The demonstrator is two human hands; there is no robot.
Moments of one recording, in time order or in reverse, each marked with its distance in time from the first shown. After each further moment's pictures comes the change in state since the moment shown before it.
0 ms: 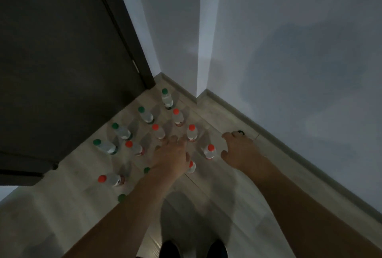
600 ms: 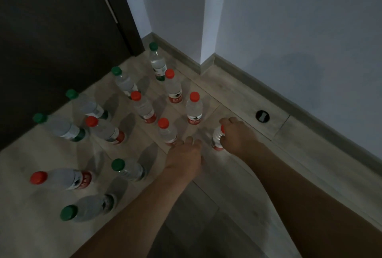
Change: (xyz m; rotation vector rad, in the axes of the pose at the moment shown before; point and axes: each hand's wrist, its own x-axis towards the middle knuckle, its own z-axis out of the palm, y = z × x) left_hand 0.166 -0.015 0.312 -0.051 0.018 0.136; right_hand 0.222 0.054 0.267 0.025 0.098 -0.012
